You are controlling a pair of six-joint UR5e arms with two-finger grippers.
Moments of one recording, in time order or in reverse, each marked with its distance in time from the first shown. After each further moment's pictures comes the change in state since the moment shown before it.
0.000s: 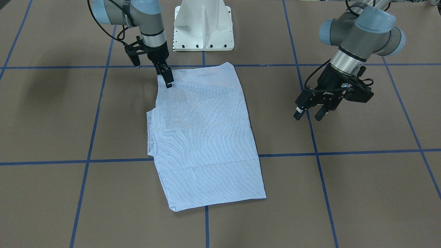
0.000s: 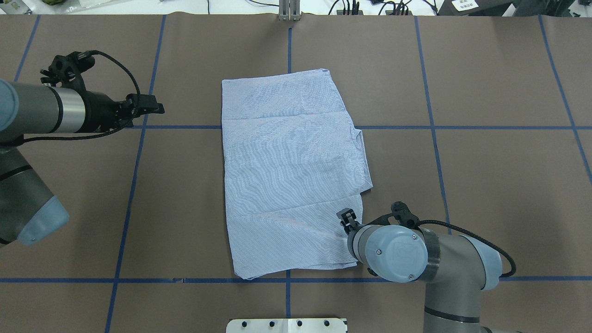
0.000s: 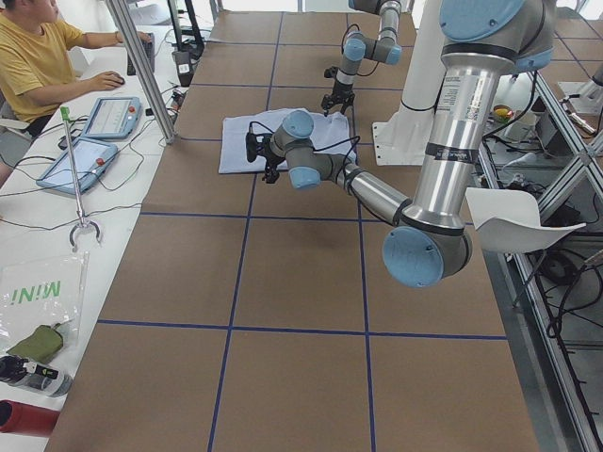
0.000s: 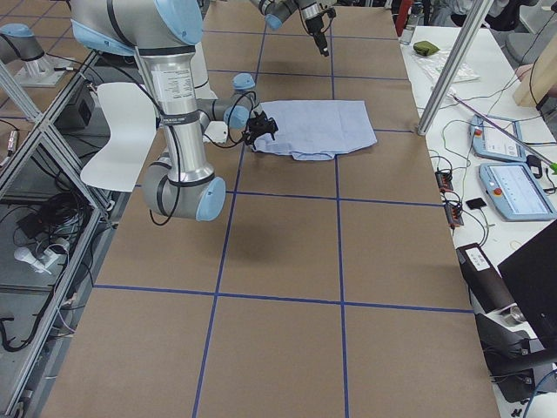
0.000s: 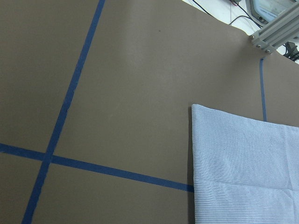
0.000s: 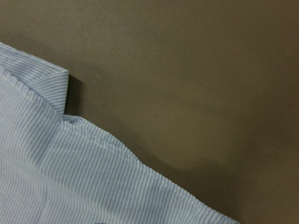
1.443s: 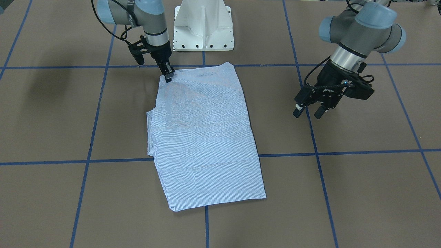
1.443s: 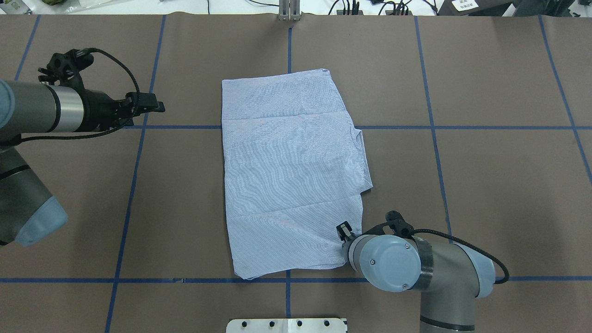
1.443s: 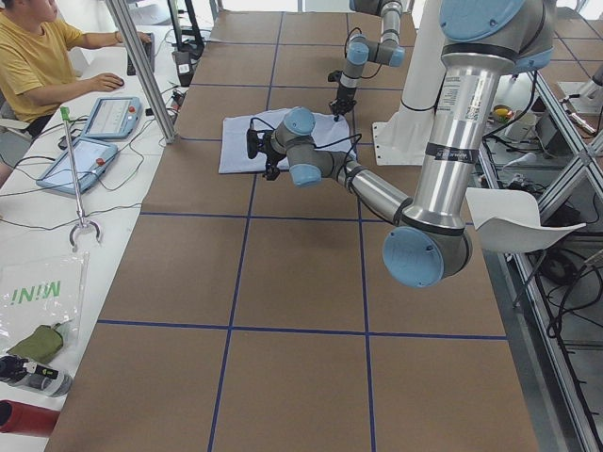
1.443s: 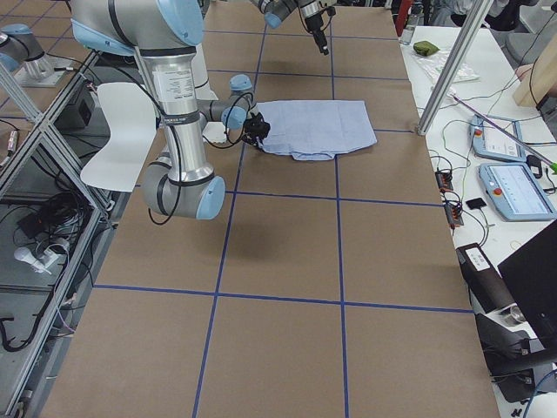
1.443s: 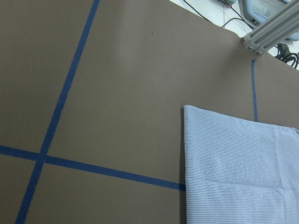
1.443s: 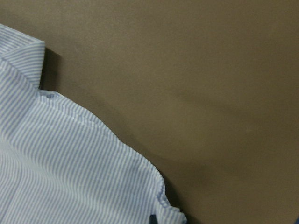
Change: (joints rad) left arm -0.001 0.001 -0.030 0.020 0.001 0.000; right arm -0.028 0.008 -0.014 0.004 0.009 -0.009
